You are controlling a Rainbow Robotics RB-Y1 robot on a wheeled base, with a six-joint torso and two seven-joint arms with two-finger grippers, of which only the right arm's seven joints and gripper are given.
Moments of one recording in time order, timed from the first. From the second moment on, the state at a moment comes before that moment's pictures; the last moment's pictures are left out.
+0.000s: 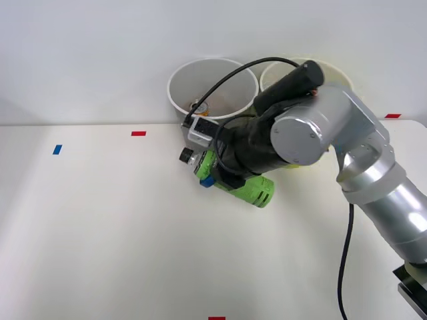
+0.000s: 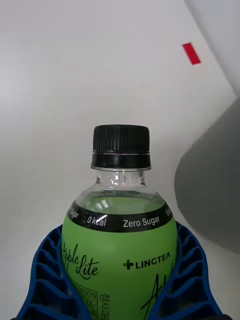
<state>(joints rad) -0.70 -0.39 0.45 -1.79 -0.83 1.38 2.03</state>
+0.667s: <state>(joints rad) -0.50 -0.34 0.11 -1.98 -1.06 1.06 2.00</state>
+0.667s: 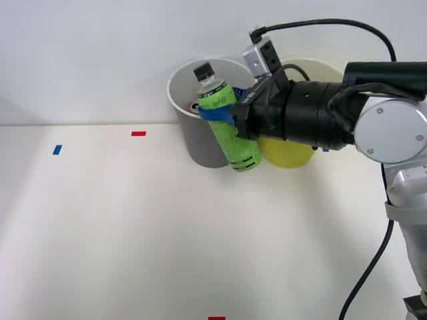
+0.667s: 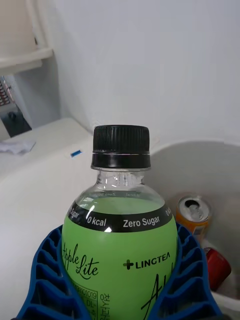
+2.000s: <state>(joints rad) -0.54 -0.22 -0.23 -1.98 -0.81 0.84 1.95</state>
